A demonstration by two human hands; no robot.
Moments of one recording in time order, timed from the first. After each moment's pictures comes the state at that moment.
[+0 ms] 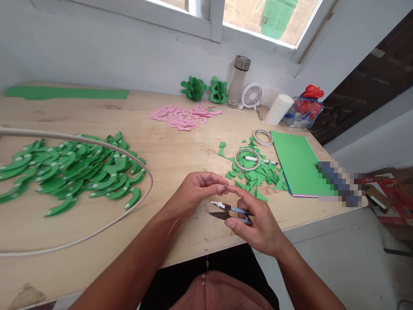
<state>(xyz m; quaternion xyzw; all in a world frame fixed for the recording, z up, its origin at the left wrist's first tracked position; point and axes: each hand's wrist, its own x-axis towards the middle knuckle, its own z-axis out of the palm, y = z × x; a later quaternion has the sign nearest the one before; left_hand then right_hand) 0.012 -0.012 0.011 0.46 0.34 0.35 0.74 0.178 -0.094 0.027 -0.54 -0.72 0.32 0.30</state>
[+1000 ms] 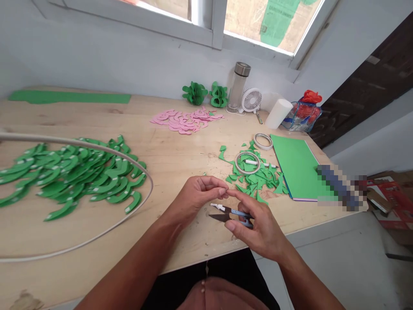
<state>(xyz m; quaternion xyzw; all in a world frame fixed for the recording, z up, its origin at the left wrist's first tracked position) 0.012 -0.011 0.008 0.47 0.35 0.35 0.73 0.176 -0.092 0.034 -0.56 -0.71 0.31 0.28</state>
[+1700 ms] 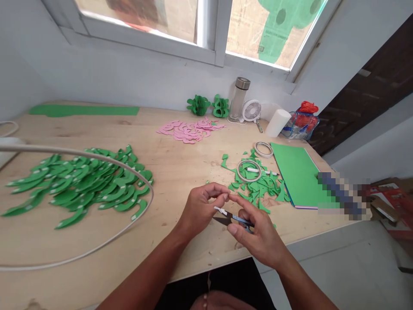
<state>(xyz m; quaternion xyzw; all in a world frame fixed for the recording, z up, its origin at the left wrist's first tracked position) 0.018 -0.019 0.005 0.56 0.40 0.42 0.59 0.169 -0.091 0.028 -0.57 -0.65 0.39 0.32</state>
